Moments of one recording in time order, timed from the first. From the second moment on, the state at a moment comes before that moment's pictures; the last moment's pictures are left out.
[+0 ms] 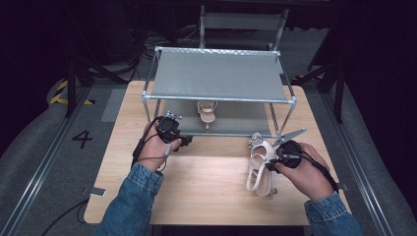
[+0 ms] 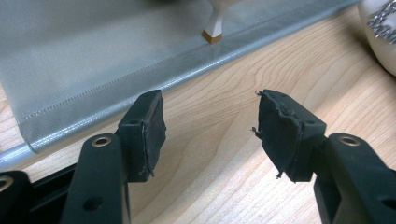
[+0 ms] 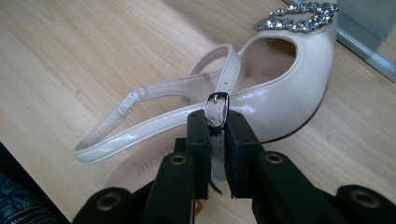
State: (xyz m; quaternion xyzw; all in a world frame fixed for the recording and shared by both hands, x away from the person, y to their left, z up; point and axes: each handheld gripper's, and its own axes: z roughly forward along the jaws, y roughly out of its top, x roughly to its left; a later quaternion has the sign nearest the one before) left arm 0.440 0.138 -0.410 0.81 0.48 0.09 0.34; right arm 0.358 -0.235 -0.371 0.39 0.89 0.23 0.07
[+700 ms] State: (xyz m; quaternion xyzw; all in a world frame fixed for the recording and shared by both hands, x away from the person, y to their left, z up) left arm 0.441 0.139 -0.411 0.81 0.48 0.09 0.33; right arm 0.365 -0.289 -0.384 0.48 0.85 0.19 0.11
